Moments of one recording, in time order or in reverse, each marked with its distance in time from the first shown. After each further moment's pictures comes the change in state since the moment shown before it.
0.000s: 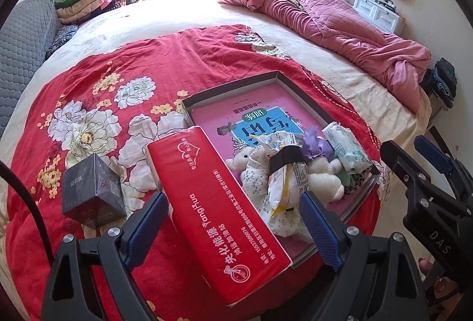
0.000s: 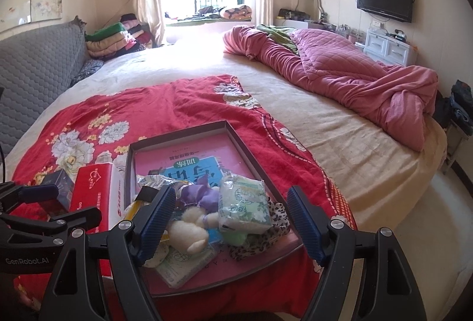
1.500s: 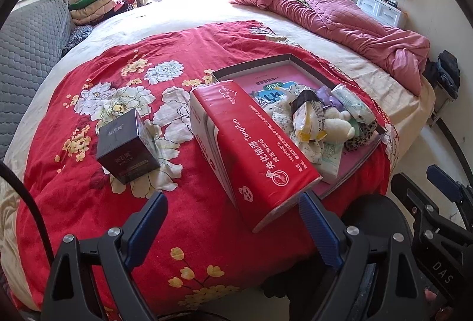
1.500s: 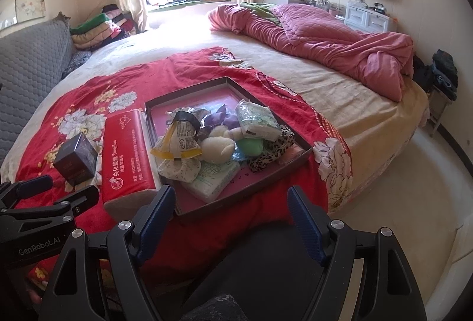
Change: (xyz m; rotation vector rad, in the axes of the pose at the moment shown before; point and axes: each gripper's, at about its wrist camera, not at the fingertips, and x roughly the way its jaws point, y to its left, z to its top) left arm -0.039 0.027 -0.075 0.018 -0.017 0.059; right arm -0.067 0.043 -0.075 0.073 0.121 -0.058
